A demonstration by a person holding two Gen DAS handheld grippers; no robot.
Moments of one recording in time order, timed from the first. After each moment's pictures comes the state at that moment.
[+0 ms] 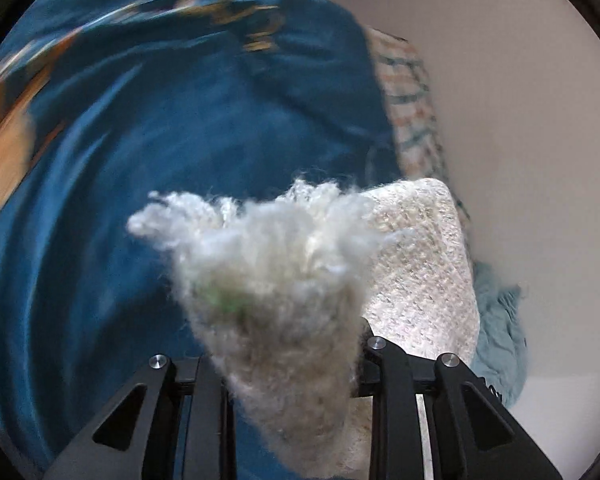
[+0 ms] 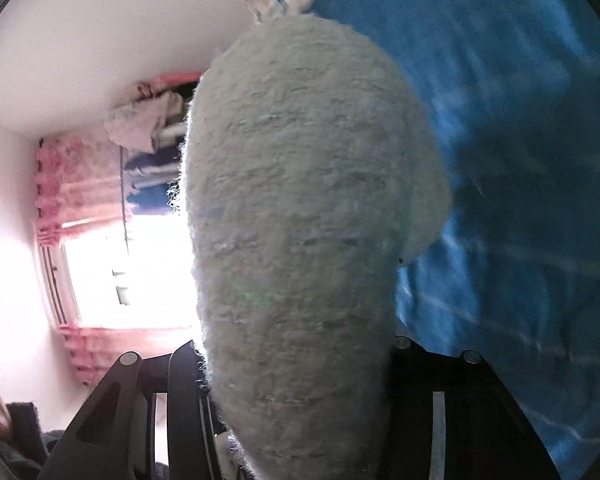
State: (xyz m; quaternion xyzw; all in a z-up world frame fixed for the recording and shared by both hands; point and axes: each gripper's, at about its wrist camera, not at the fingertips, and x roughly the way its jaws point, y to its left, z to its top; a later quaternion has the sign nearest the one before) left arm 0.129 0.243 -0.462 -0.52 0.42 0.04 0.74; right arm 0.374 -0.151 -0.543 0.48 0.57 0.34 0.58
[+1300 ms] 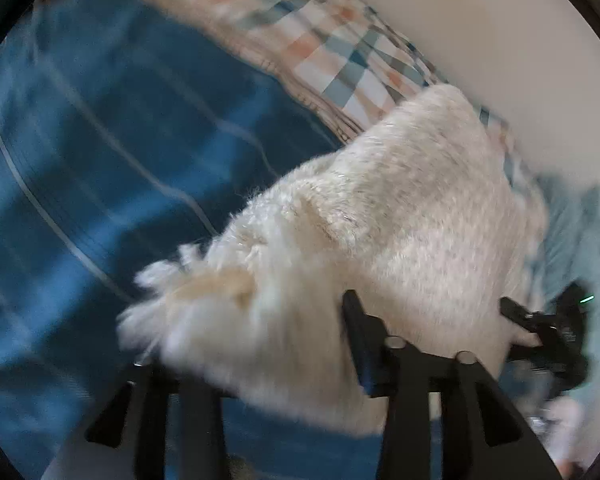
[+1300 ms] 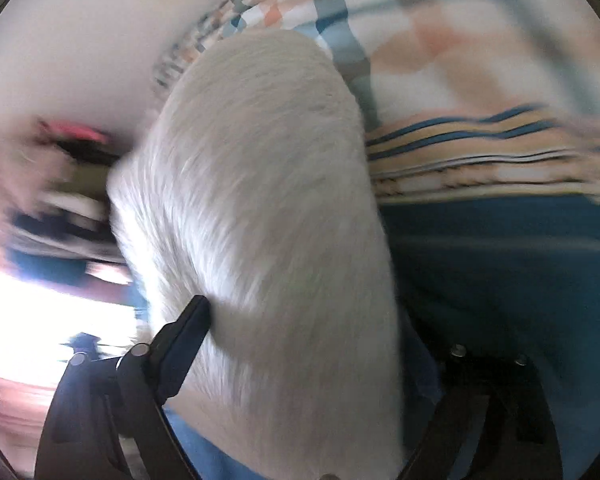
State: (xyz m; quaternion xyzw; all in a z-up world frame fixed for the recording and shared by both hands) left arm 0.534 0.123 -0.532 -0.24 0.52 0.00 0.82; right arm 0.811 -0.185 -0.573 0.19 0.60 0.12 0.77
